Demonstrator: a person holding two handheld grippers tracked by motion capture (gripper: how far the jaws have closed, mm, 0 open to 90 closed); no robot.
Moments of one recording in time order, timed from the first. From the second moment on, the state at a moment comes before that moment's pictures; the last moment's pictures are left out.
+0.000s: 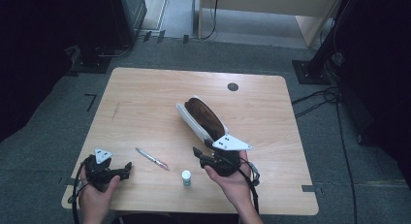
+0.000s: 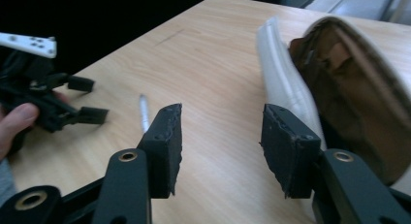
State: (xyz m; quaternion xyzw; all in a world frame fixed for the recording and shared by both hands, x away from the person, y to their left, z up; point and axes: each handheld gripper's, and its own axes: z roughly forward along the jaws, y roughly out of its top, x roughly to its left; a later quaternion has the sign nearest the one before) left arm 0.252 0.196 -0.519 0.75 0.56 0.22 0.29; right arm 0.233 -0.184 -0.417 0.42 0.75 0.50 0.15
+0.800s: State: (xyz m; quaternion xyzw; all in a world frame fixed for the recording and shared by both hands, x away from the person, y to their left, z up) left arm 0.252 0.196 -0.519 0.75 0.56 0.22 0.29; right arm 0.195 -0.168 -0.443 0.39 0.75 0.53 0.10
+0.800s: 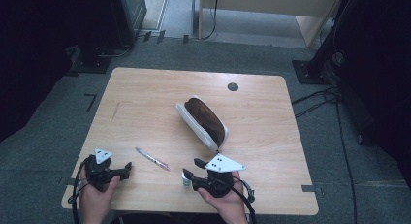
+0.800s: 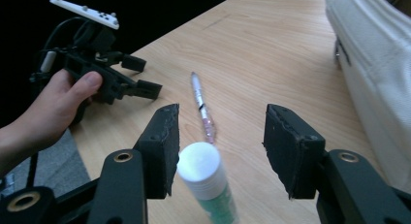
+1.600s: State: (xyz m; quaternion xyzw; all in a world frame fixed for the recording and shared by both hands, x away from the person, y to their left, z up) left arm 0.252 0.196 -0.519 0.75 0.56 0.22 0.29; right arm 0.185 -0.154 -0.468 0.38 0.77 0.50 0.11
